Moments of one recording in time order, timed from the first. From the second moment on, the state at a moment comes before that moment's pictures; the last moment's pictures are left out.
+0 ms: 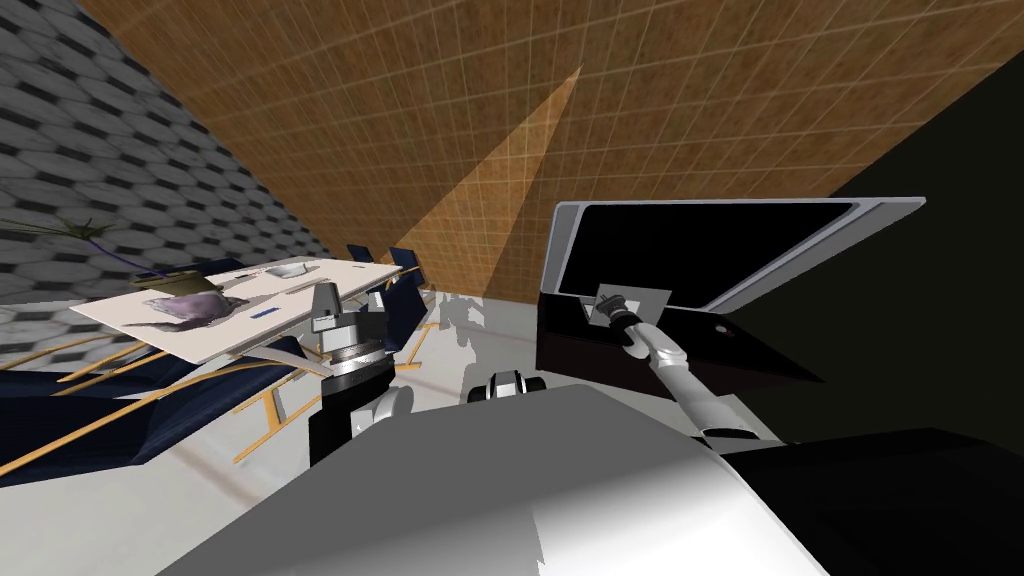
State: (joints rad) left arm 0.53 -0.02 0.07 -2.37 0.07 -0.46 -0.08; right arm 0.14 -0.70 -0.19 -1.43 0.95 0.02 0.80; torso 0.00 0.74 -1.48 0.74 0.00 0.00
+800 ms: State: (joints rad) left arm 0.53 -0.02 0.07 -2.37 0.07 -0.46 -0.08; right arm 0.17 -0.90 -0.15 -1.30 0.82 -0.04 0.72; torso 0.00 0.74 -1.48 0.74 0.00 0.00
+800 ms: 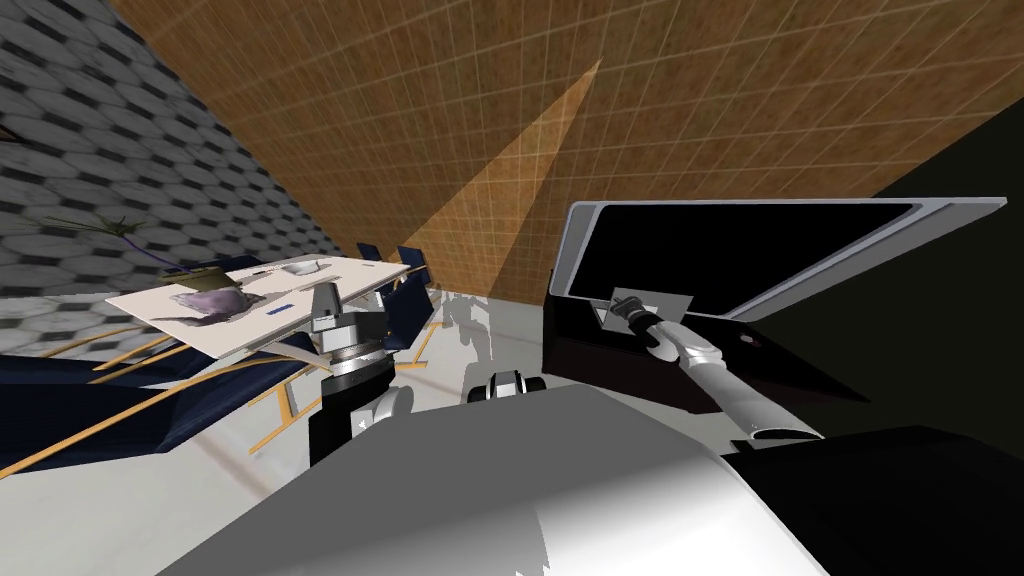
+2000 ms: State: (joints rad) left arm 0.53 -0.02 0.07 -2.37 0.07 -0.46 -0.08; right arm 0.21 -1.13 -0.10 -1.16 0.67 -0.10 0.66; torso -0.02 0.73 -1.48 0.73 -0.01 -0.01
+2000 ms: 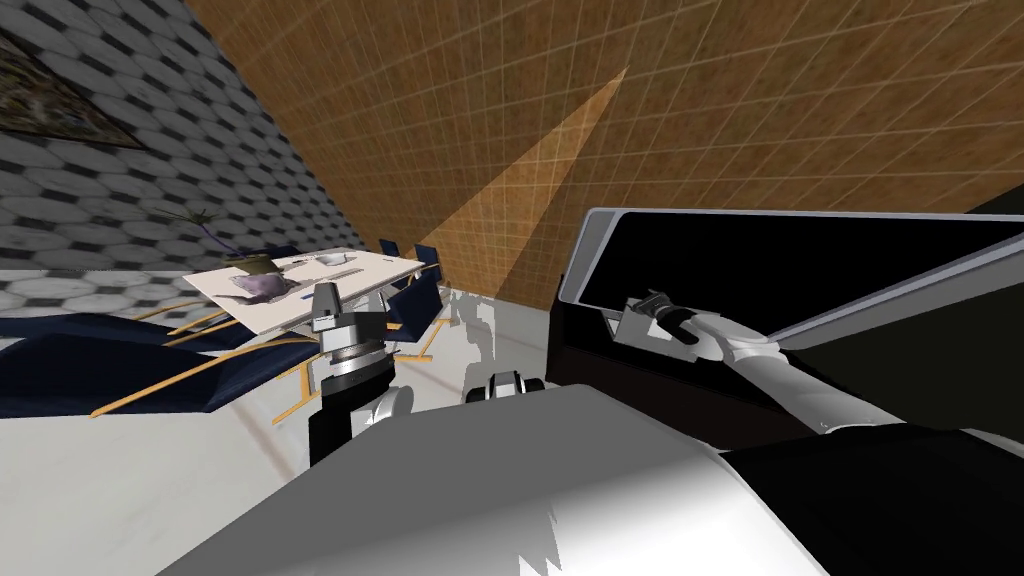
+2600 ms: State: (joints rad) left arm 0.53 -0.02 0.07 -2.37 0.07 -0.46 -0.08; right arm 0.17 -1.08 -0.10 -1.19 0.75 -0.12 0.78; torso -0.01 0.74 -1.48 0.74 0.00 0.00
